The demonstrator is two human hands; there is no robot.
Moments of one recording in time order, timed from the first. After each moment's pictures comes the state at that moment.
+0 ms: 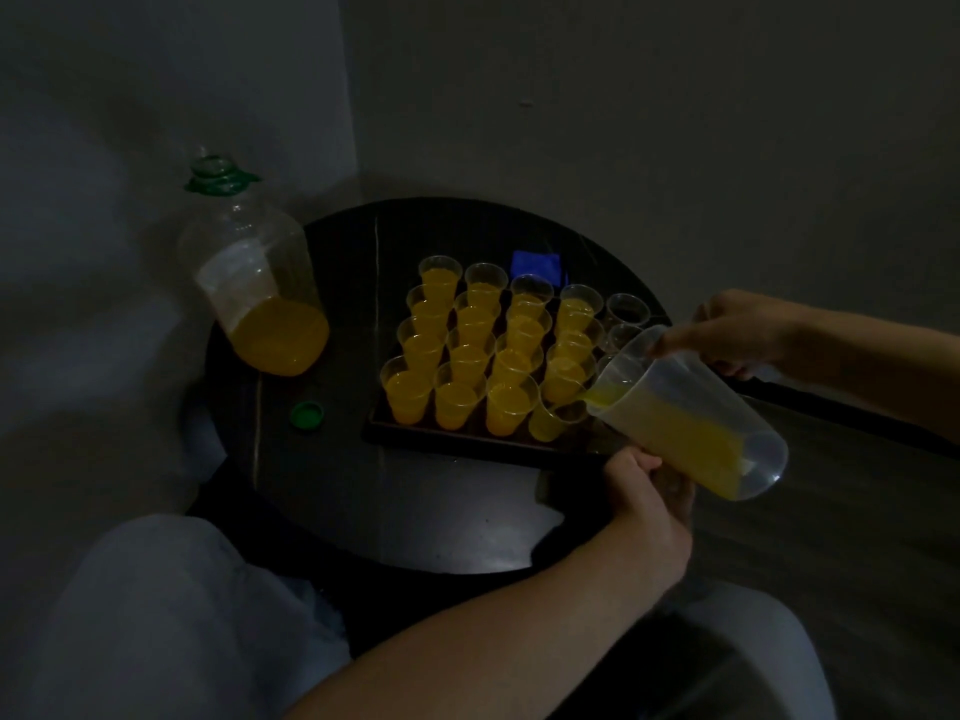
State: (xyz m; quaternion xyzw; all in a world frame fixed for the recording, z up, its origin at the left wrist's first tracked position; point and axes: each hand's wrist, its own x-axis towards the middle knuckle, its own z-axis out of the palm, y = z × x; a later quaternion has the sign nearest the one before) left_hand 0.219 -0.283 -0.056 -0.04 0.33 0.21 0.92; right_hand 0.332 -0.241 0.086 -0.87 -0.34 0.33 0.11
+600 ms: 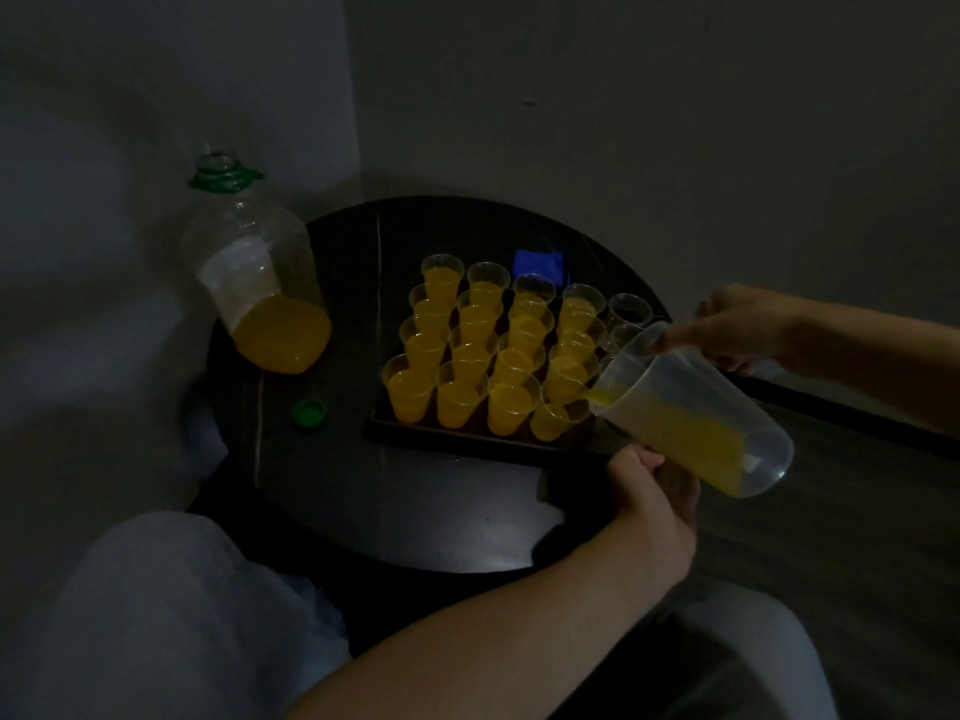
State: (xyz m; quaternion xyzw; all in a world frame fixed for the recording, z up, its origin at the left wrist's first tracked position) left_hand 0.220 -0.283 -0.056 -0.04 0.32 0.21 0.92; right_hand 0.332 -0.238 0.090 -0.87 -0.35 0.34 0.10
